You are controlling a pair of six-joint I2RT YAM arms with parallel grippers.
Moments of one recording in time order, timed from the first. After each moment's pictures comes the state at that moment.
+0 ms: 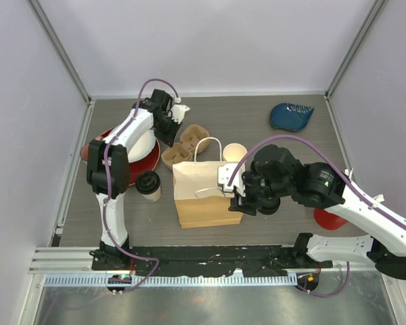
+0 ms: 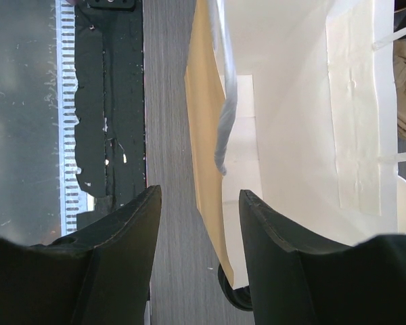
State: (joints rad) left arm -0.30 2.06 1.76 -0.88 0.25 0.37; right arm 1.05 1.06 1.37 -1.00 -0.29 -0.42
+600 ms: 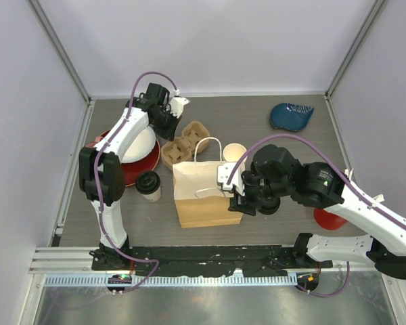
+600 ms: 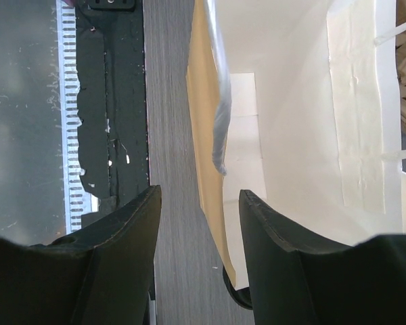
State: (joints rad) left arm -0.30 1.95 1.76 -0.89 0.29 0.37; right arm 1.05 1.06 1.37 -1.00 -0.29 -0.40
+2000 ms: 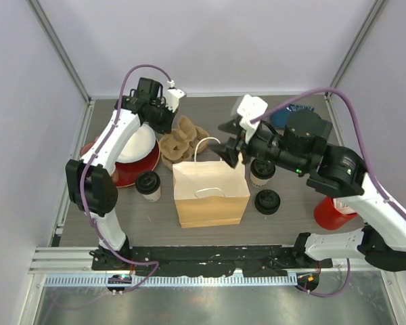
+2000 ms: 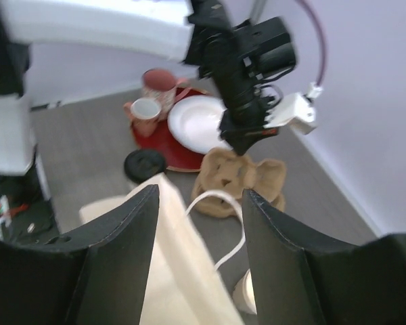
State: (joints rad) left arm -0.30 1.80 1.74 -0.87 0.28 0.37; right arm 1.05 1.14 1.70 -0.67 -0.04 -0.22
